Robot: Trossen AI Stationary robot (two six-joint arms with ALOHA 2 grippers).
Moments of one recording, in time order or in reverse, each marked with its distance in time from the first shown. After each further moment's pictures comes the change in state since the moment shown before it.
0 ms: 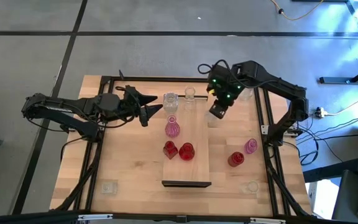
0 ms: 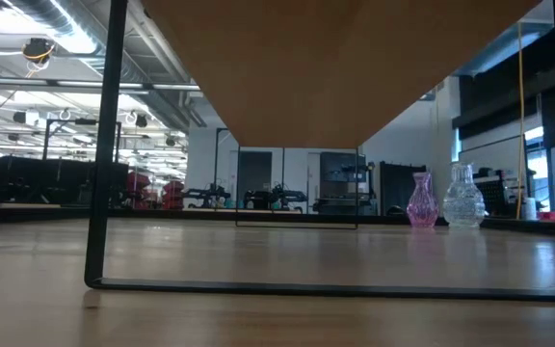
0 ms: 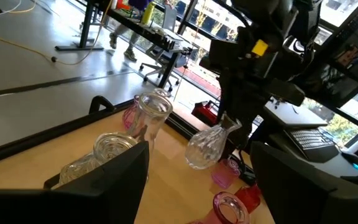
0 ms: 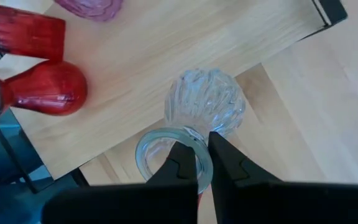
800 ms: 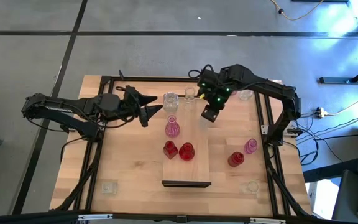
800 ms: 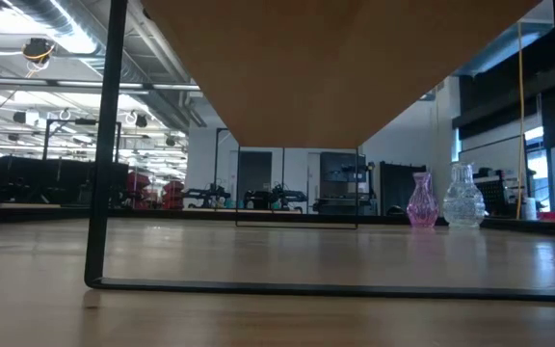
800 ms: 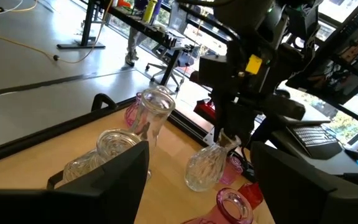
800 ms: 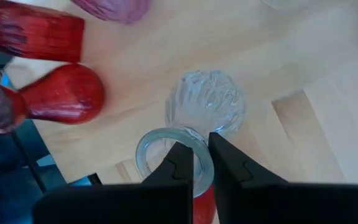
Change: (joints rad) left arm 0.000 0.000 0.000 -0.015 0.000 0.003; right arm 0.020 0.086 0.000 0.068 -0.084 -0.029
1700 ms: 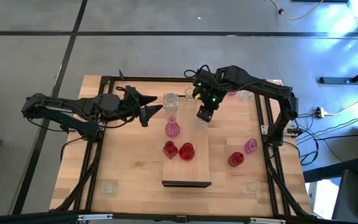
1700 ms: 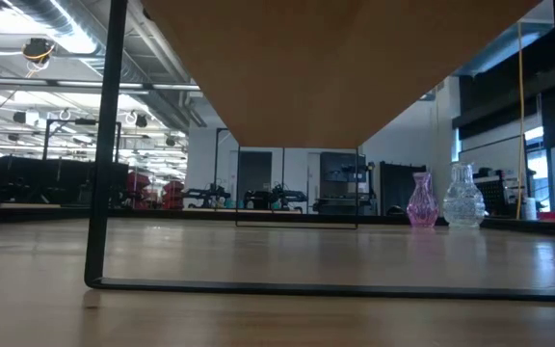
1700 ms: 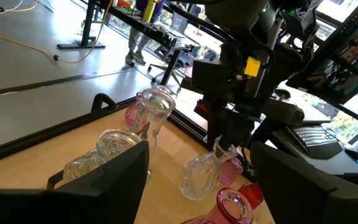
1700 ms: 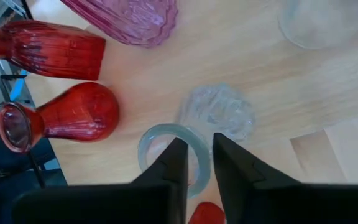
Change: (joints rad) left arm 0.000 0.000 0.000 -0.001 0.000 0.000; right arm 0.000 0.033 -0.001 0.094 -0.040 -0.032
